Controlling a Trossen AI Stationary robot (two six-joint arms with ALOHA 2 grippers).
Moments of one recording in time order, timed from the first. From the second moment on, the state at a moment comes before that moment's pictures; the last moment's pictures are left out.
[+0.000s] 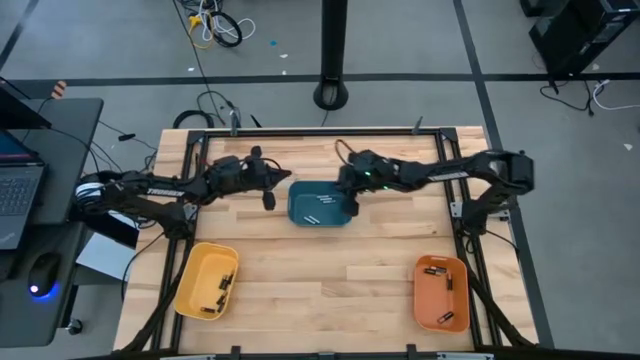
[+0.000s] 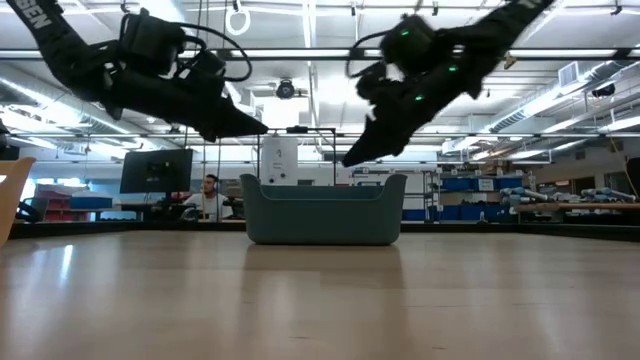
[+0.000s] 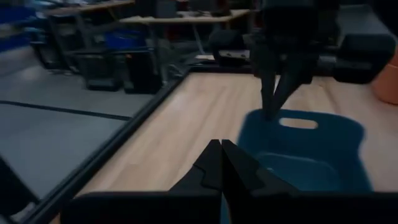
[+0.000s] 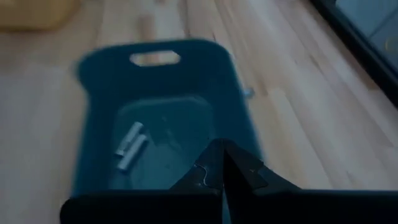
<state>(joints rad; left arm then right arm) 0.37 1.22 0.36 0.71 0.04 0.09 -0.27 1.60 0.87 0.12 -0.07 -0.05</state>
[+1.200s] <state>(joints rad) 0.38 1.22 0.29 0.77 -0.11 0.09 -0.31 1.83 1.30 -0.41 -0.19 -0.19</state>
